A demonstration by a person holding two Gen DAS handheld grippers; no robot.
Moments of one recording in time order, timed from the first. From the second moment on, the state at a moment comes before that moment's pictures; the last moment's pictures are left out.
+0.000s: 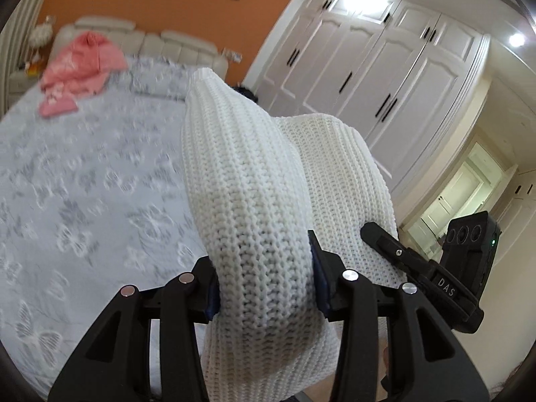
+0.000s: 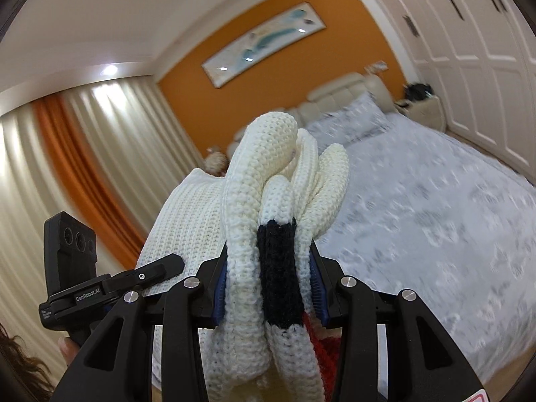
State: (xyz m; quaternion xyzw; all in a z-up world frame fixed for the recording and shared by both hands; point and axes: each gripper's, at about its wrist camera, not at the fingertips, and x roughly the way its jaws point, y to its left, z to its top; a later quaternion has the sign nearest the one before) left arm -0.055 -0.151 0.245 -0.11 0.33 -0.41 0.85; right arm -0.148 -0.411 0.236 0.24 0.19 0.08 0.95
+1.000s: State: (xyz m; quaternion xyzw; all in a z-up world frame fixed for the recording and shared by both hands) left arm 0.093 0.032 -0.058 -0.06 0.53 -0.11 0.84; right arm 0.071 -0.273 -0.062 0.18 0.52 0.03 0.84
